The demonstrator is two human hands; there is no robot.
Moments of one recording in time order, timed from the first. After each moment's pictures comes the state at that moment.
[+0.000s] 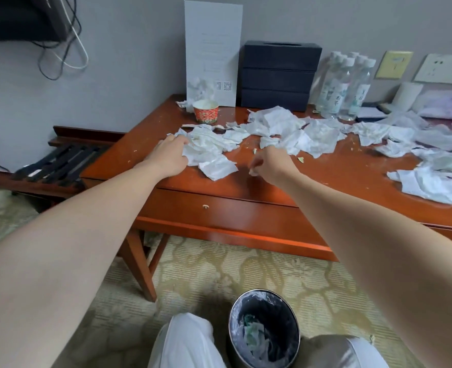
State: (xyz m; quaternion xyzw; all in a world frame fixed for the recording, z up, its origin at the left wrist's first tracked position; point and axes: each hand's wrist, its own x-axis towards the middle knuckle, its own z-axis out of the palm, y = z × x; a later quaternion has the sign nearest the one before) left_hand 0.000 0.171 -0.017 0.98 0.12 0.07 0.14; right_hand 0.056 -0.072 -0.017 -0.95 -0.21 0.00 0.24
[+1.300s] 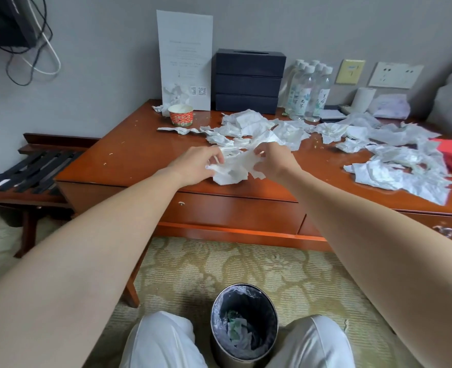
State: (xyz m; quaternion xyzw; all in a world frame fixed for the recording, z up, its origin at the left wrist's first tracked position) left_hand -0.015 0.069 -0.007 0.97 -0.08 0.06 0.20; right_hand 0.033 -0.140 0.002 -0.96 -0.14 -0.03 0.26
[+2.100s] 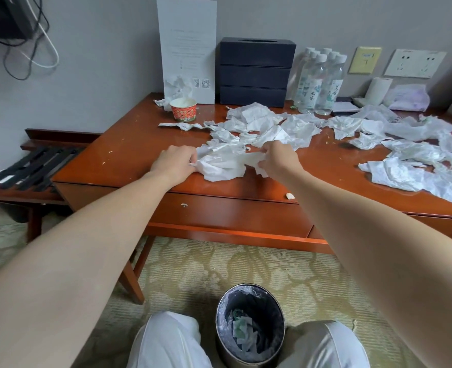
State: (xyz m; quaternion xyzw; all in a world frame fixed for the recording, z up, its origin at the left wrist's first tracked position) left_hand 0.010 0.110 -0.030 0.99 0.06 0.07 0.11; right_hand 0.065 -0.124 -0.020 -0.96 -0.10 -0.04 0.25
